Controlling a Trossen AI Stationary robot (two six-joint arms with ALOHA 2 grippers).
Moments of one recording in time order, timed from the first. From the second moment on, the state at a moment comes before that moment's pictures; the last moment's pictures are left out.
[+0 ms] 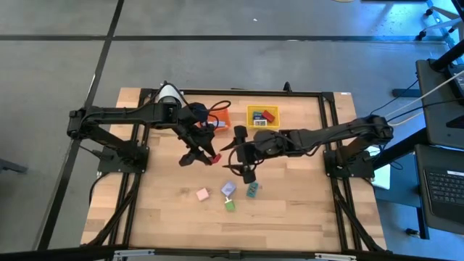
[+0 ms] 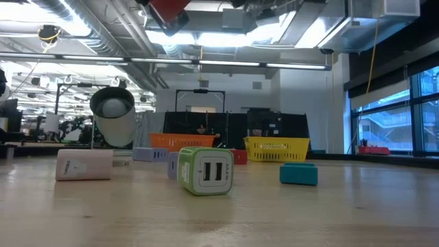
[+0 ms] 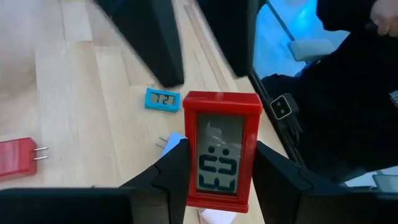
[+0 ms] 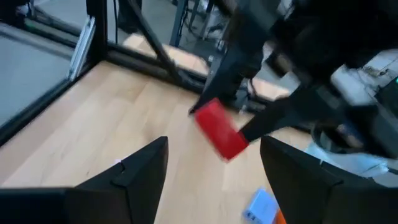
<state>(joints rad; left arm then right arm) 0.13 1.34 1.22 -0.68 0.57 0.09 0.18 1.61 1.30 -0.08 0.06 -0.26</state>
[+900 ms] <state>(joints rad) 0.13 1.34 1.22 -0.63 0.62 0.08 0.16 1.65 1.30 0.02 -0.01 -0.25</state>
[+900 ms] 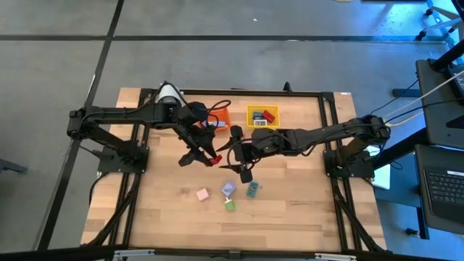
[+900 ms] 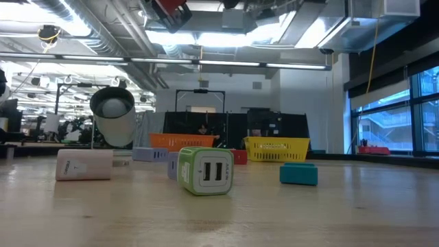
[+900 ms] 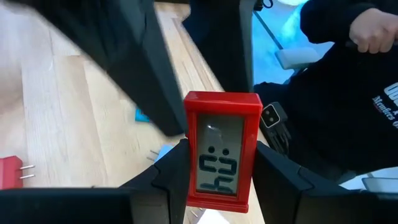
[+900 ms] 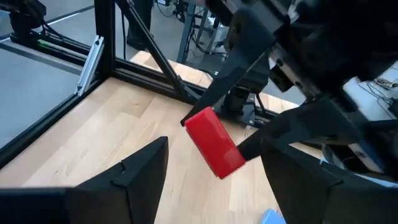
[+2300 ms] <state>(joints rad) 0.14 1.33 1.22 -0.65 0.51 0.07 0.15 1.68 1.29 0.03 0.15 -0.28</state>
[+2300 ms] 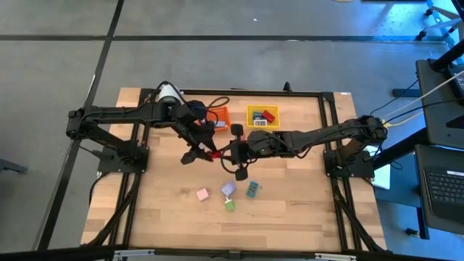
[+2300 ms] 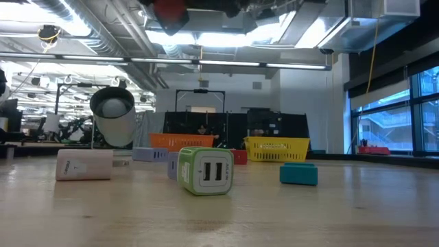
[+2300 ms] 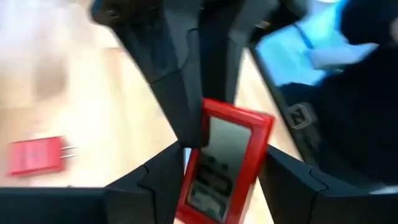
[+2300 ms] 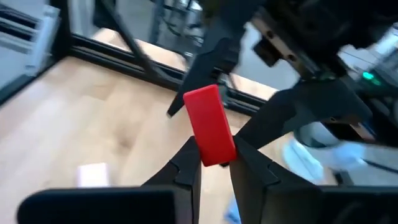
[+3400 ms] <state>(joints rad) 0.16 1.34 1.22 -0.85 -0.32 0.09 -0.02 1.58 1.30 -0.27 0.33 -0.01</state>
